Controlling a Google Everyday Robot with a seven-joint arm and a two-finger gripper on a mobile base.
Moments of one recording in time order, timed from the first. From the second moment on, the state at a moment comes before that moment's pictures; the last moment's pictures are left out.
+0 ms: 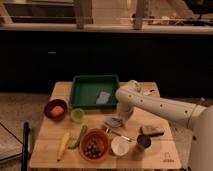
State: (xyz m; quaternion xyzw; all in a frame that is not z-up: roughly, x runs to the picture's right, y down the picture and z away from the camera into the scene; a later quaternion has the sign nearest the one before) arm 0.130 0.200 0.853 -0.33 -0.12 -0.31 0.88
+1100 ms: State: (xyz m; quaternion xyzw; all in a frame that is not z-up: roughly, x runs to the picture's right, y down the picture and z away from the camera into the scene) arm 0.180 0.182 0.876 -0.33 -0.06 -0.22 0.92
